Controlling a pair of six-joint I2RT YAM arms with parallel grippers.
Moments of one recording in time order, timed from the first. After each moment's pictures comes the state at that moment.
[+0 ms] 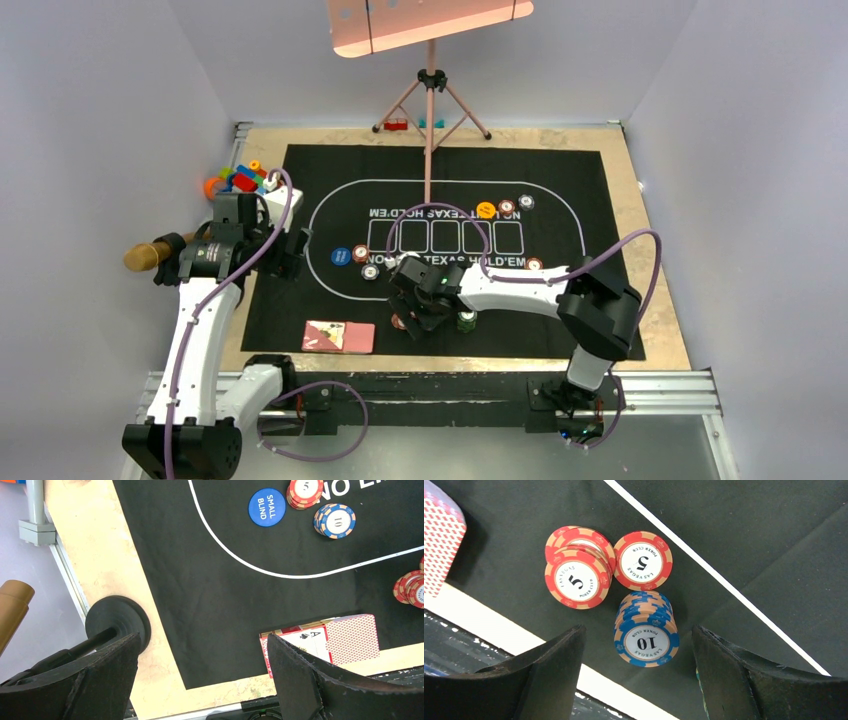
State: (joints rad) left arm -0.01 0.95 1.05 -1.01 0.05 0.31; right arm 1.11 1.72 1.10 -0.56 0.14 0.45
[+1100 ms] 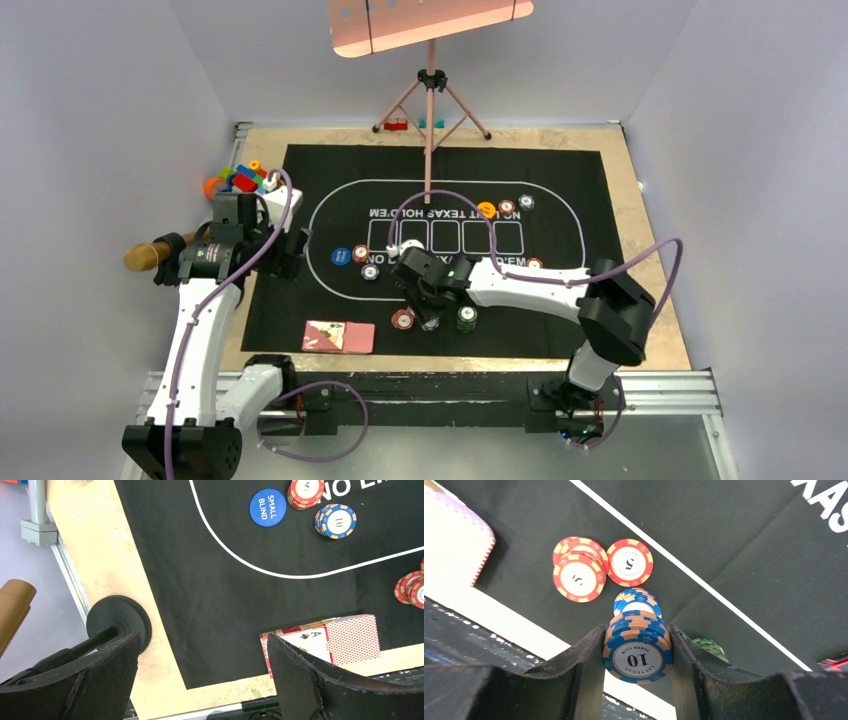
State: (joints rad) left arm -0.01 0.94 1.05 -1.01 0.05 0.31; right arm 1.11 1.68 1.14 -0.62 0.19 0.45
